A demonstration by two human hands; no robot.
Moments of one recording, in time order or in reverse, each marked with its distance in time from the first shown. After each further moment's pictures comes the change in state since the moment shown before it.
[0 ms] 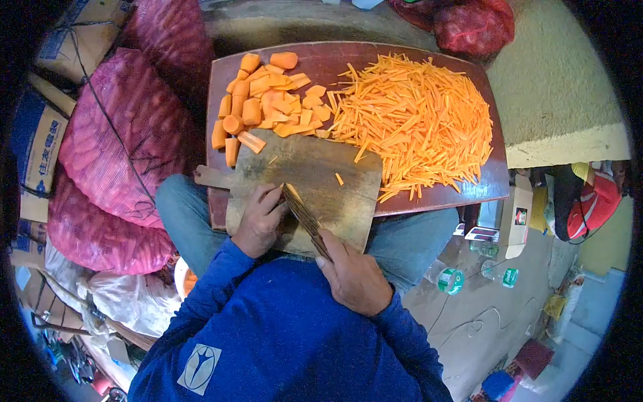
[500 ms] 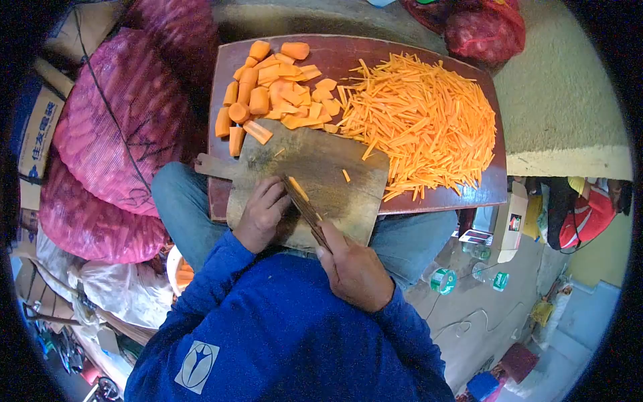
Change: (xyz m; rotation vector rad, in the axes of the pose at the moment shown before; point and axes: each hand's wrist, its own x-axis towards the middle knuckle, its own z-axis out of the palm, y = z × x) left_hand 0.005 0.004 -0.010 -0.028 0.030 -0.016; right_hand 0.017 -0.017 -0.005 -0.012 -0.029 -0.020
